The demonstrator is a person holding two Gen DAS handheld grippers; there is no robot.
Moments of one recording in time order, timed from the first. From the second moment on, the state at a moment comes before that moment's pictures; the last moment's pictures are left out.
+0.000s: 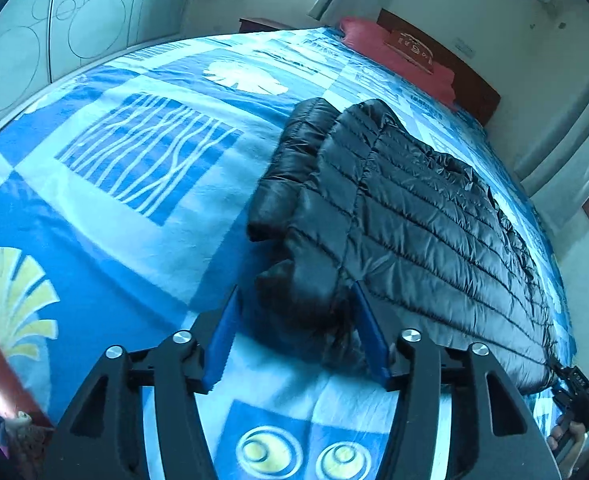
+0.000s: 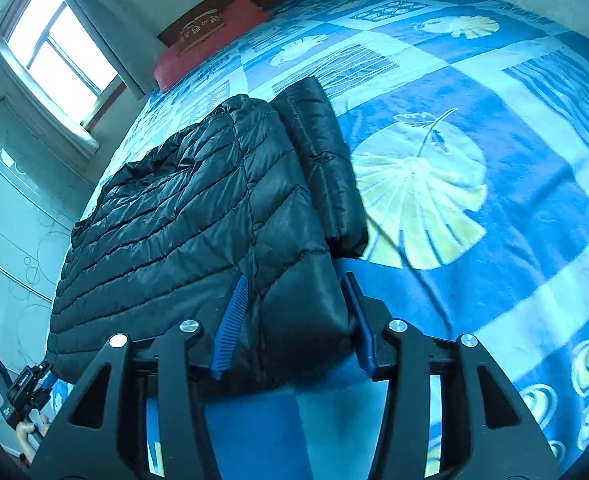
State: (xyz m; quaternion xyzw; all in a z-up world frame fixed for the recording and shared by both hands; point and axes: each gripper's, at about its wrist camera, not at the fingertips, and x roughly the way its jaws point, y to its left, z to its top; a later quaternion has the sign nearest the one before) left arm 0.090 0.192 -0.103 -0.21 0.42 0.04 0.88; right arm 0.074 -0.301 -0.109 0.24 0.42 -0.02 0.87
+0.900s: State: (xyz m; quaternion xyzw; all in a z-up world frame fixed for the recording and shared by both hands) left arm 0.125 0.231 -0.091 -0.16 0.42 0.07 0.89; right arm 0.177 -0.120 -0.052 0.06 0.43 0.10 0.90
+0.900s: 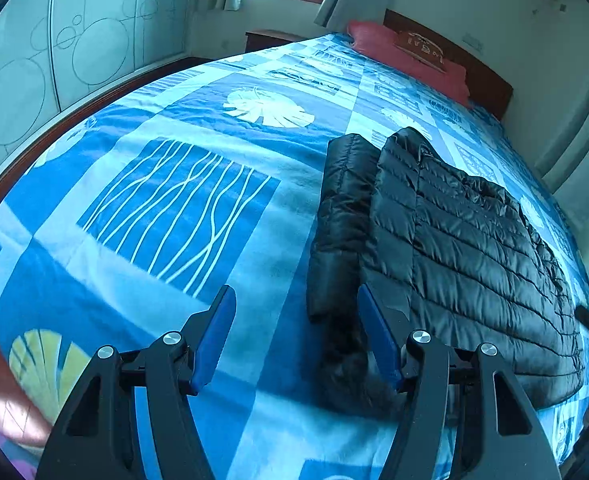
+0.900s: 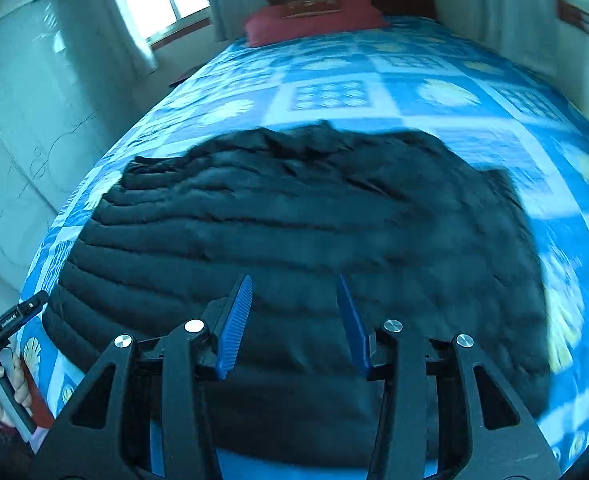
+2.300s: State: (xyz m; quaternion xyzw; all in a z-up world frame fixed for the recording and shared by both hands) left arm 0.253 0.207 -0.138 -0.15 0.52 -0.08 0.83; right arm 0.232 -0.064 -0.122 0.00 0.46 0.06 0.88
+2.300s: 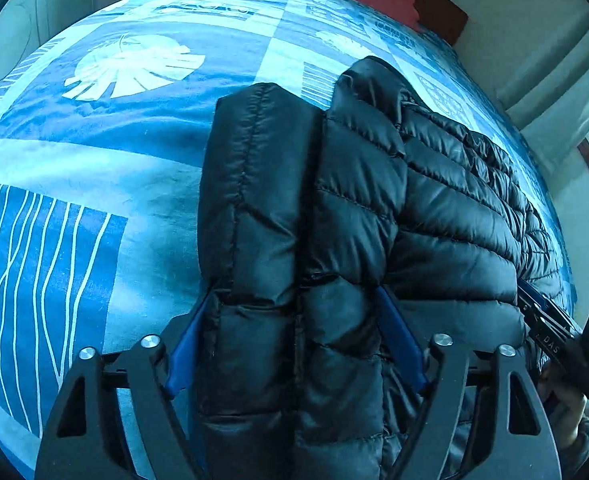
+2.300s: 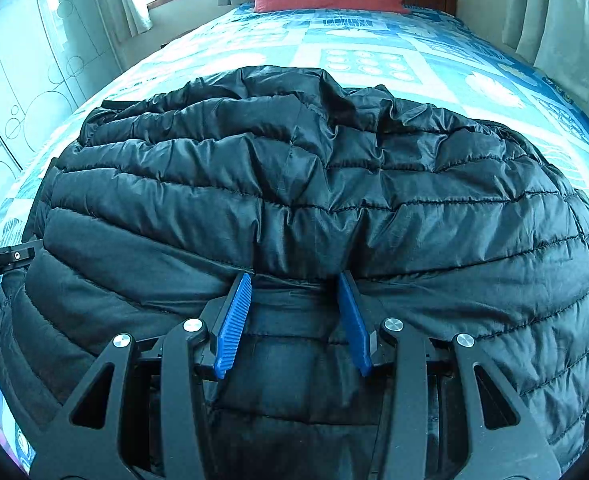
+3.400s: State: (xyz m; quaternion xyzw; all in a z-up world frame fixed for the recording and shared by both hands) left arm 0.241 0.175 -0.092 -0.12 0.49 -0.08 0.86; right arm 0.231 -0.060 -0.124 0.00 0.46 0.06 0.89
